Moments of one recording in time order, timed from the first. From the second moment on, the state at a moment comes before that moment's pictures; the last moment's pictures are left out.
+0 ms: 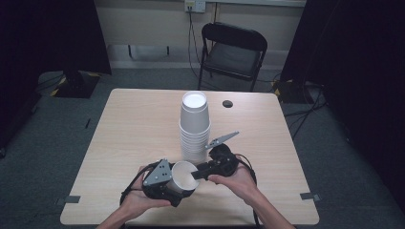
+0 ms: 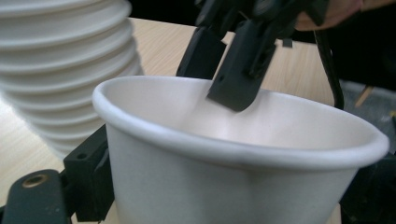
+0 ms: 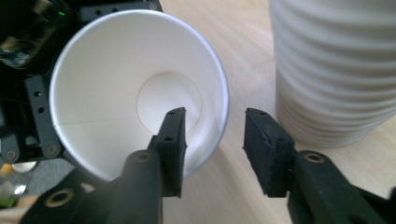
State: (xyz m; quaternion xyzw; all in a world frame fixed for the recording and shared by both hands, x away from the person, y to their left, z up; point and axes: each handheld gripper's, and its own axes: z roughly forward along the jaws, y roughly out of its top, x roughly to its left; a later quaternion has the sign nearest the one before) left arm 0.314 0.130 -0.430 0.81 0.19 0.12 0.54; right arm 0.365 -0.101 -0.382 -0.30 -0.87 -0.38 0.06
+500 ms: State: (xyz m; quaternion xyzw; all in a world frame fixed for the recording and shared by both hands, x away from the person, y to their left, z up) left arm 0.330 0.156 -0.427 0.77 0.27 0.11 0.57; right arm 0.360 -0.134 -0.372 -0.32 -0.83 -0.46 0.01
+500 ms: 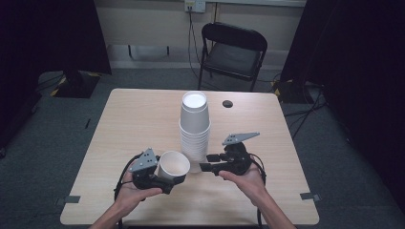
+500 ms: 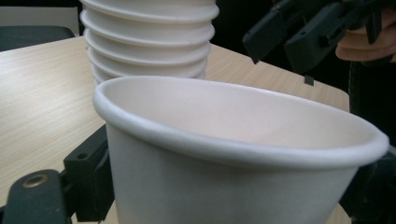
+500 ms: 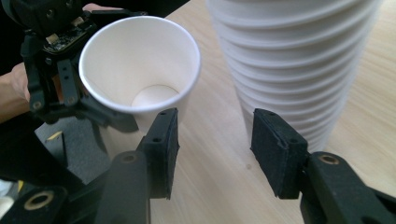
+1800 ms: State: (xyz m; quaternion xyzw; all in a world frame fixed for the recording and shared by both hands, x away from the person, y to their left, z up) left arm 0.386 0.204 -0.420 0.72 0.34 0.23 0.56; right arm 0.335 -0.224 -0.417 -0.40 -0.78 -0.48 -0.03
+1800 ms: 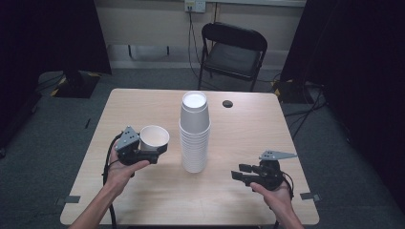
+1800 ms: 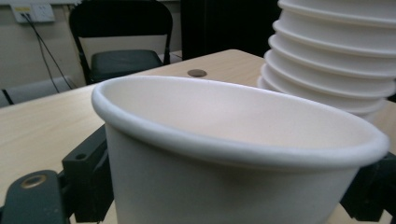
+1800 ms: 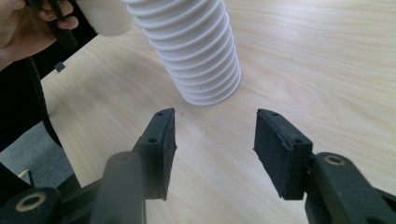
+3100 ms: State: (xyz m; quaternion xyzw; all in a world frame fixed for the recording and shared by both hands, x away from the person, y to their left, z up) left arm 0.445 0.192 -0.477 0.73 0.41 0.21 0.51; right arm 0.333 -0.237 -0.437 -0.42 -0.77 -0.48 -0.03
